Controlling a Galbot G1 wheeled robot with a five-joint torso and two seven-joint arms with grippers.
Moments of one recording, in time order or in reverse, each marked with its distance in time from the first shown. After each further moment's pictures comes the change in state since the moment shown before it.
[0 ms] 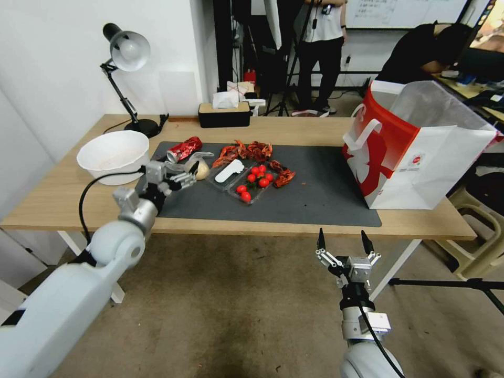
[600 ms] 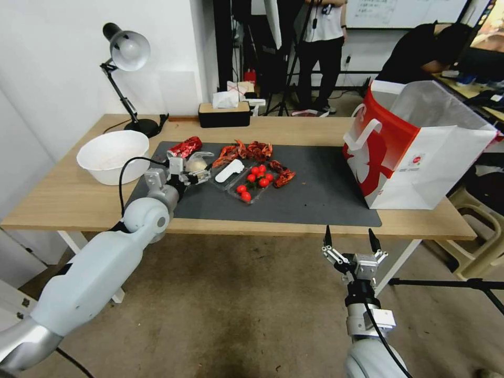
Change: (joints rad) left arm -0.229 -0.099 0.191 0.261 -0.066 0.122 -0.060; right arm 0.008 -0.004 0.023 0.000 0.006 -0.008 0.014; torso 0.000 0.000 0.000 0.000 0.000
